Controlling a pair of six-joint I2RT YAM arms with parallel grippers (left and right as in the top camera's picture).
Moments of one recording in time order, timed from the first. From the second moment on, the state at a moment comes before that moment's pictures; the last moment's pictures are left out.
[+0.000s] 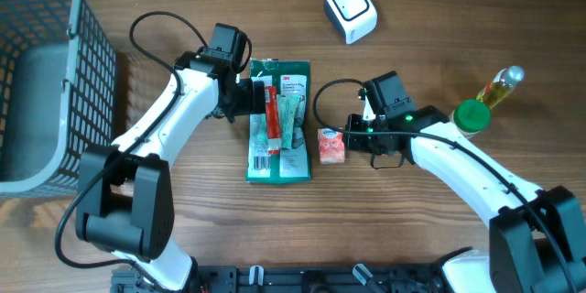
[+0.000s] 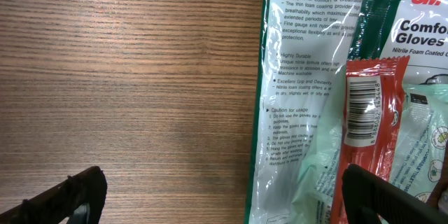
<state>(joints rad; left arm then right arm) -0.28 1.80 1.26 -0.83 -0.03 -0.34 0.41 1.56 0.87 -0.52 -0.24 0.54</state>
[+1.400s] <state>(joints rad) -0.28 1.80 1.26 -0.83 -0.03 -0.34 0.41 1.56 0.87 -0.49 -0.27 0.49</state>
